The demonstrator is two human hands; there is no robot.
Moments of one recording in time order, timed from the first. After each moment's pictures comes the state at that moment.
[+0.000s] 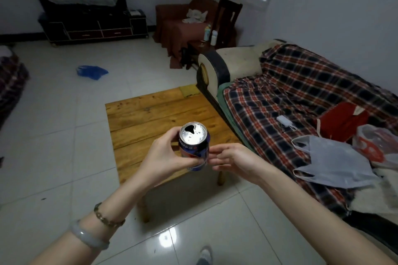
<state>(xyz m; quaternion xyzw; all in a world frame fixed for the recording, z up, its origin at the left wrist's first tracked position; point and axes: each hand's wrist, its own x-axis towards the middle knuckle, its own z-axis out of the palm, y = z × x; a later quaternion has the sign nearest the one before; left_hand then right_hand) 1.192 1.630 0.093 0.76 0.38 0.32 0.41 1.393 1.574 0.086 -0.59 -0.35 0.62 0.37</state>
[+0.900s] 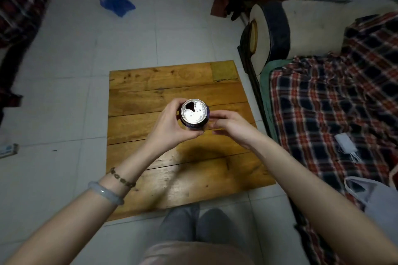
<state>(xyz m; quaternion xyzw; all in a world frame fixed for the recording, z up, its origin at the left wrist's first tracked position) 1.291 1.980 -0.028 0.69 0.54 0.31 0.38 1.480 1.983 -0.021 -0.59 -0.43 0.64 0.25</state>
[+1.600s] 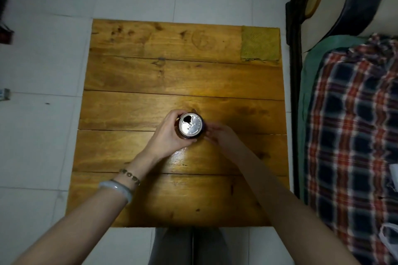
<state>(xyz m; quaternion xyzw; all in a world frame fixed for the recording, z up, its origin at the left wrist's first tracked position) 1.313 2.070 -0.268 0.58 0.64 0.25 0.43 1.489 2.096 -0.273 -0.61 -0.23 0.73 0.20</state>
